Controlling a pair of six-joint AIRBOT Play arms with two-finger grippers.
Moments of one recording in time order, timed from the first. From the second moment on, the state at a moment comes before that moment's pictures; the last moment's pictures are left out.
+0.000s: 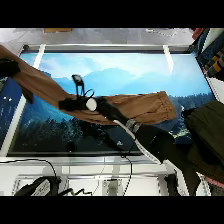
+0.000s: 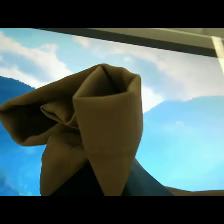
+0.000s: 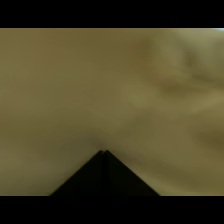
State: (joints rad) left arm 0.31 -1.07 1.35 1.07 -0.79 -1.16; right arm 0.85 -2.10 2.03 -0.94 0.57 1.67
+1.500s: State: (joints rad) left arm -0.24 -1.52 1.30 0.79 -0.94 -1.16; right arm 0.12 -1.83 2.04 -1.16 1.45 1.56
